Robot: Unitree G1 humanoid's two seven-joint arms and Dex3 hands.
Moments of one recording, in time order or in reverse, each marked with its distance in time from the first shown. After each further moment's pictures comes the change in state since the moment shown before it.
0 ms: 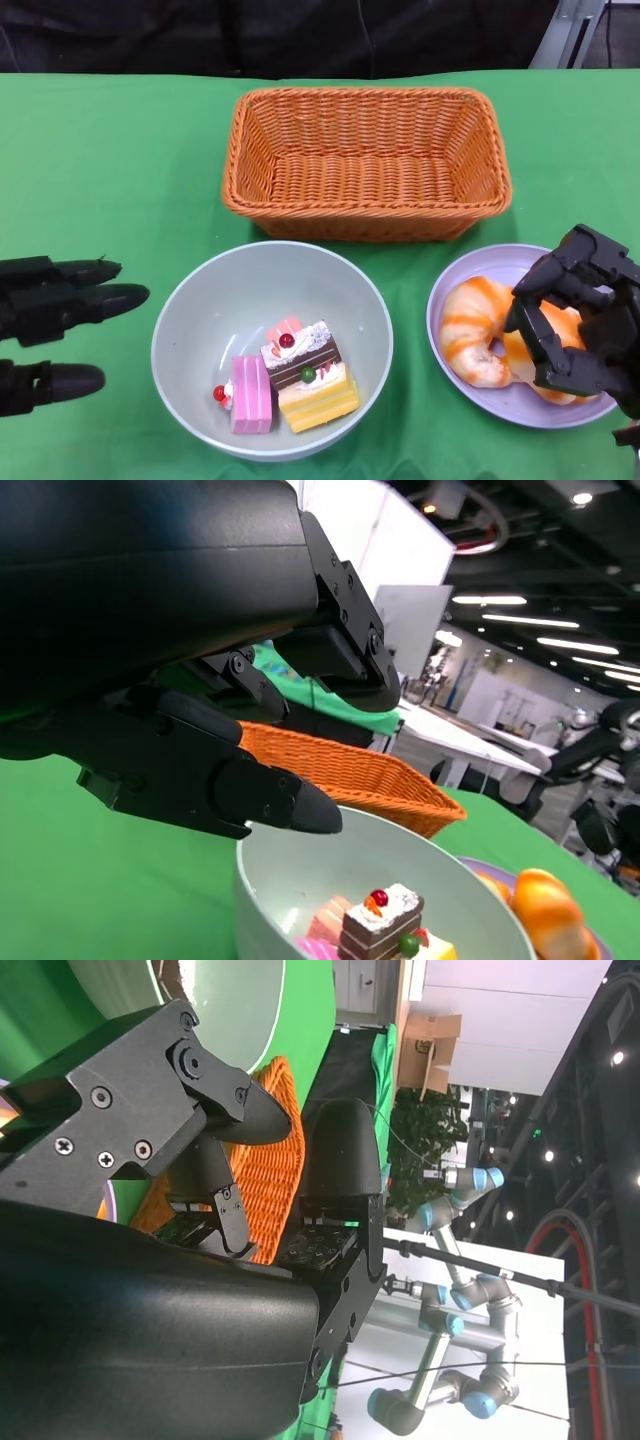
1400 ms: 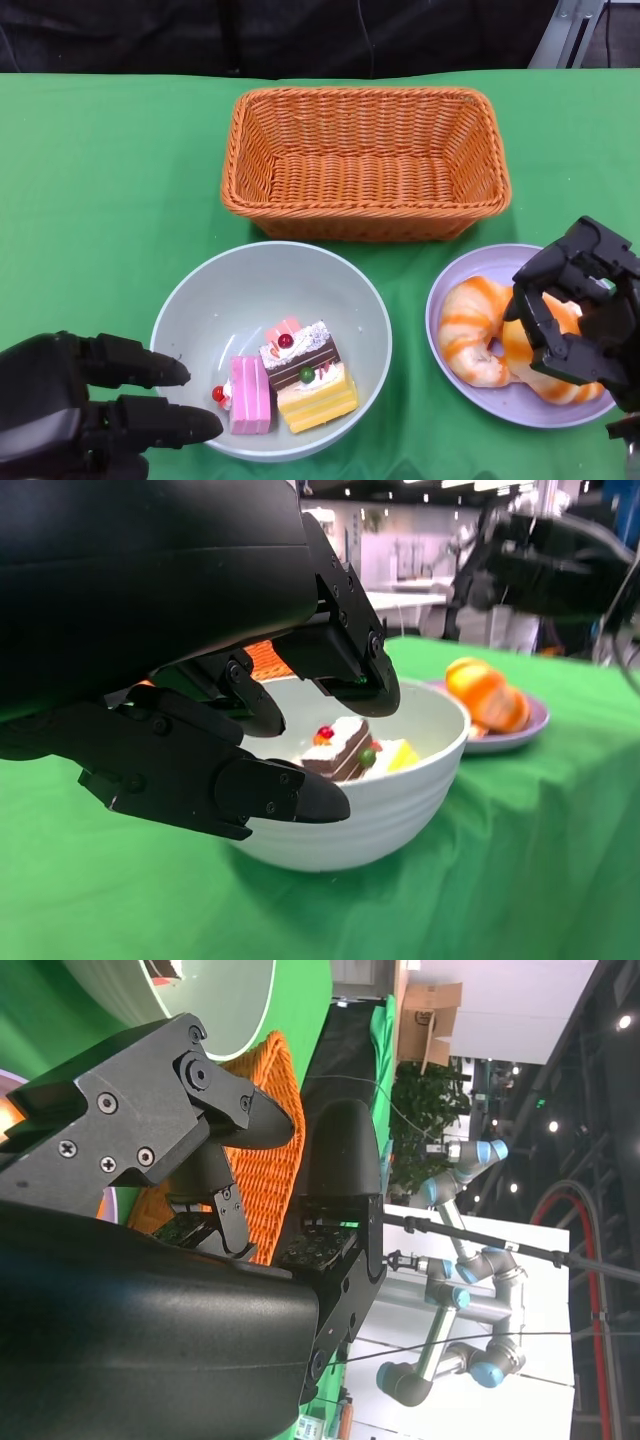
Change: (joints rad) left arm 0.036 0.018 0.005 -0.242 0.818 -0.092 0.431; right arm -0.008 0.048 -0.025 -0.001 -0.037 0.019 -0.044
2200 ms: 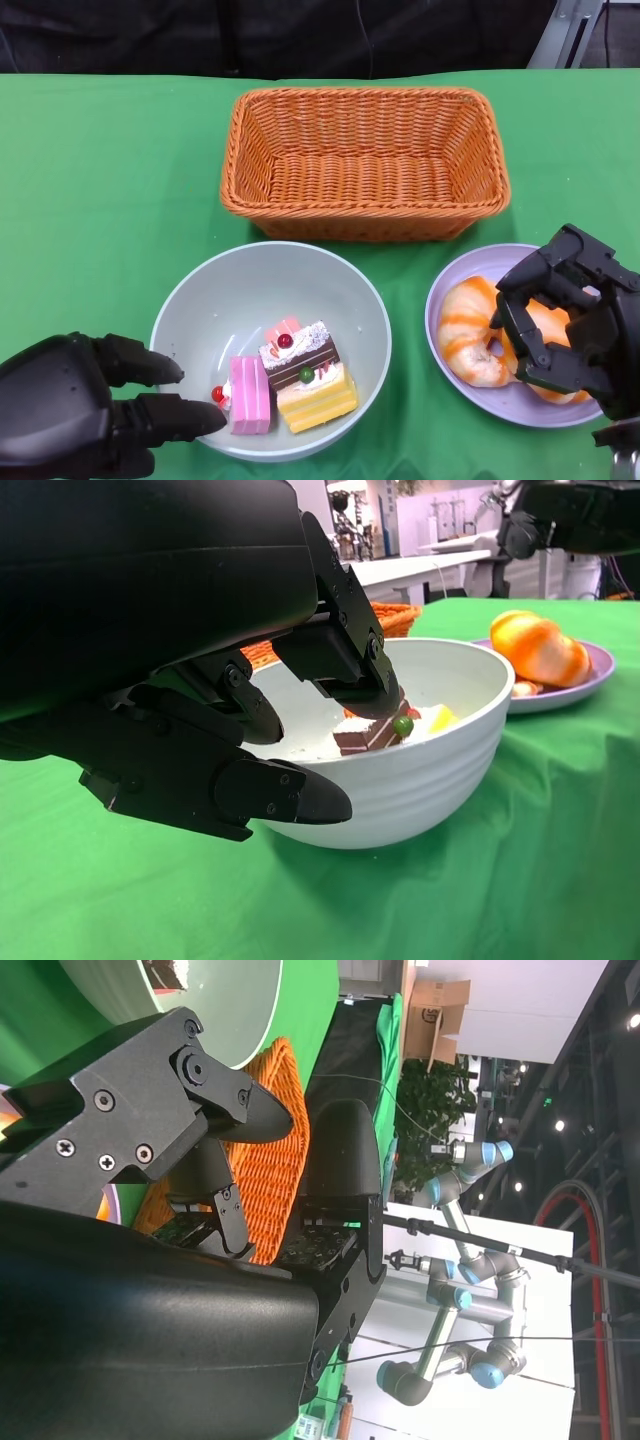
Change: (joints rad) left arm 0.106 0.125 -0.218 -0.232 0.059 0.361 0.186; right arm 0.021 0.019 0.032 -0.021 -0.056 -0.011 -0.045
